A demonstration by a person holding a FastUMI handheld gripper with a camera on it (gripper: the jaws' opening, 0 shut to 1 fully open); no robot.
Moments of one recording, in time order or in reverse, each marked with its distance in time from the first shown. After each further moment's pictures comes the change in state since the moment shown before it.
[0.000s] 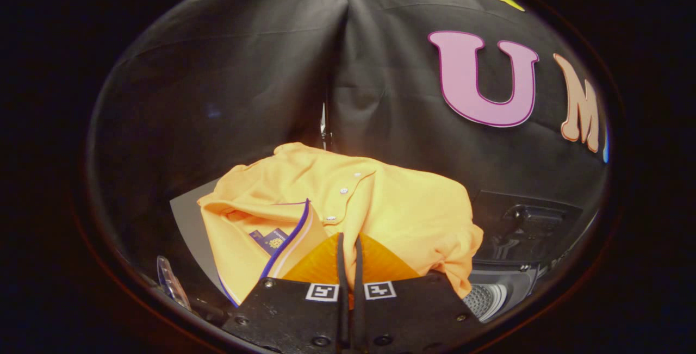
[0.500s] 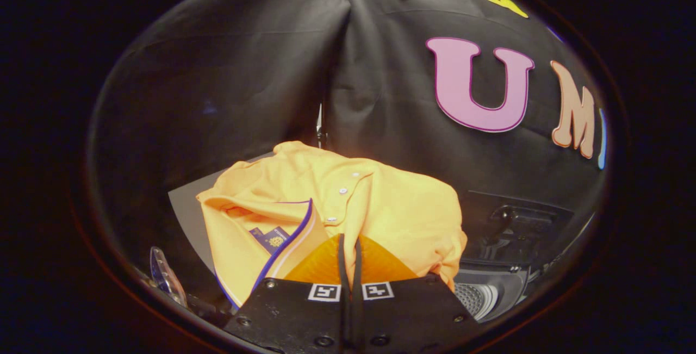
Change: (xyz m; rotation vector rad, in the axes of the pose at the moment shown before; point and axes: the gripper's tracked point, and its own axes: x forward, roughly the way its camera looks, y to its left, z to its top) arm -0.024 -0.012 -0.002 -0.024 -0.018 -0.063
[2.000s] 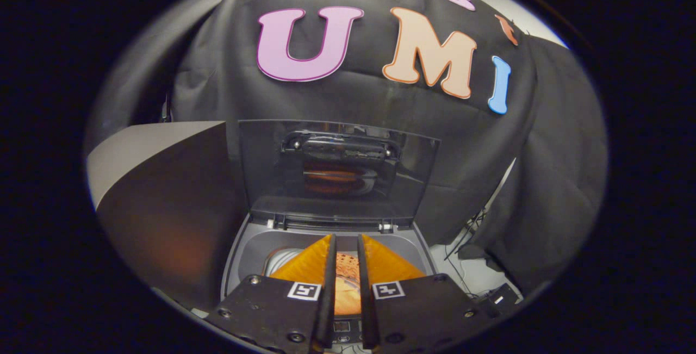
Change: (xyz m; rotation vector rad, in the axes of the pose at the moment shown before) arm -0.075 -0.269 -0.138 0.147 0.059 -0.600
